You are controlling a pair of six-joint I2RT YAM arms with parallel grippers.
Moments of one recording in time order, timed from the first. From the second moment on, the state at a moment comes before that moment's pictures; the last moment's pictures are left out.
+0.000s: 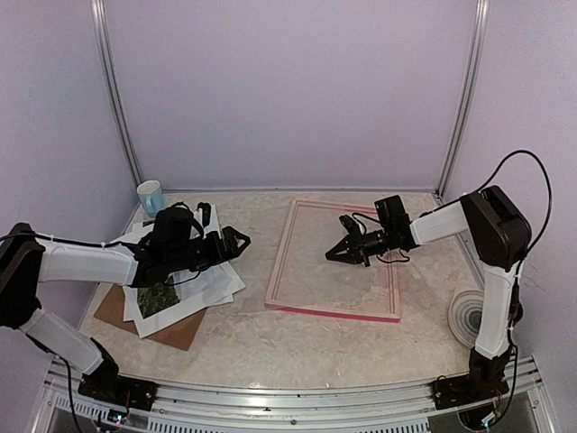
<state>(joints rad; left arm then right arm) -0.62 1.47 0.70 0.30 0.07 -0.72 0.39 2.05 1.16 0.13 -1.05 0.69</state>
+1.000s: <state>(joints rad) -0.64 1.36 0.58 0.29 0.06 -0.76 0.30 1.94 1.03 0.07 -0.91 0.62</state>
